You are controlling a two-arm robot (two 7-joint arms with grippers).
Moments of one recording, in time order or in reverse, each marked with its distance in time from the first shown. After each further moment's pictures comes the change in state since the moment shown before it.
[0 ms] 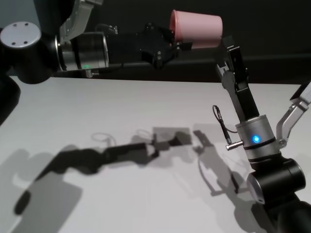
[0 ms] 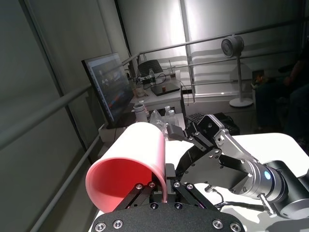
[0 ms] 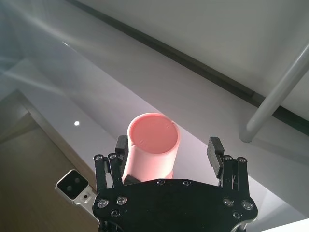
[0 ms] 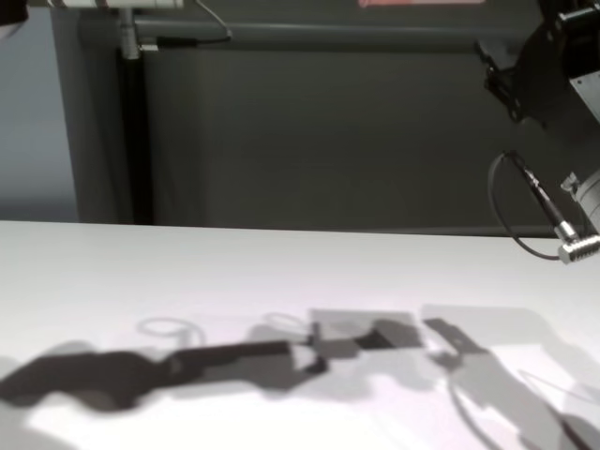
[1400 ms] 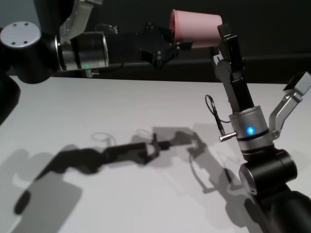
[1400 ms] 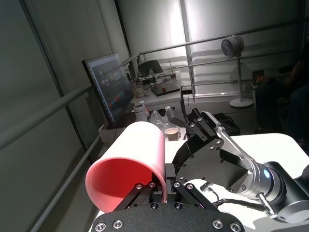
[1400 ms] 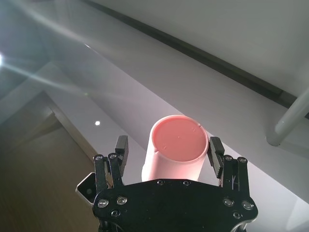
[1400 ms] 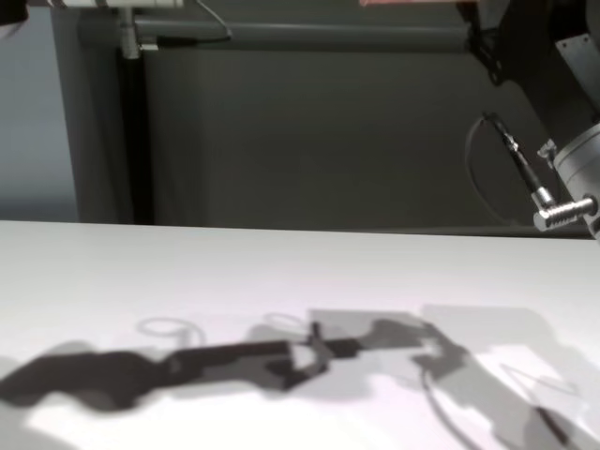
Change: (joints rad) left arm 0.000 0.000 0.000 0.000 0.000 0.000 0.000; right arm 0.052 0.014 -0.067 0.022 0.069 -0.016 0.053
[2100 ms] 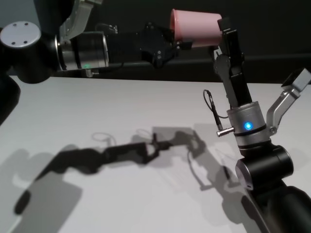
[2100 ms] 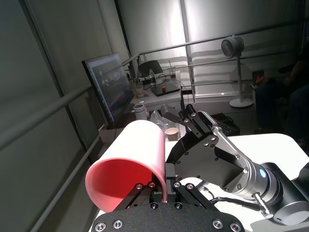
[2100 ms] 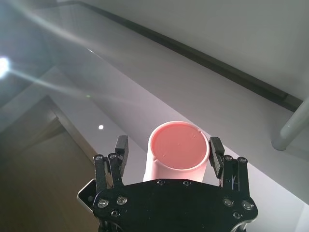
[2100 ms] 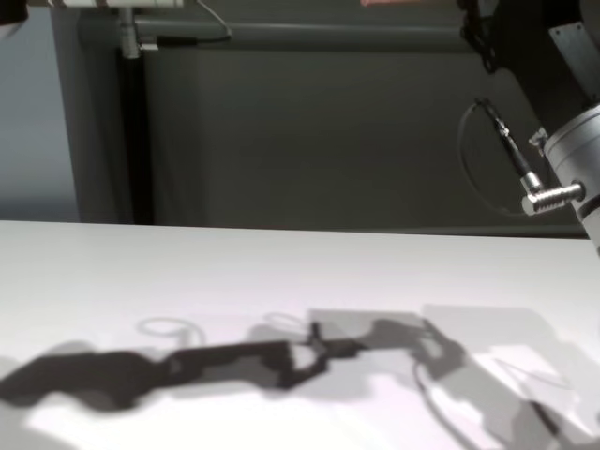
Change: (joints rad) left arm 0.000 0.000 0.000 0.000 0.000 0.000 0.000; right arm 0.031 -0.001 -0.023 0.023 0.036 -0.019 0.007
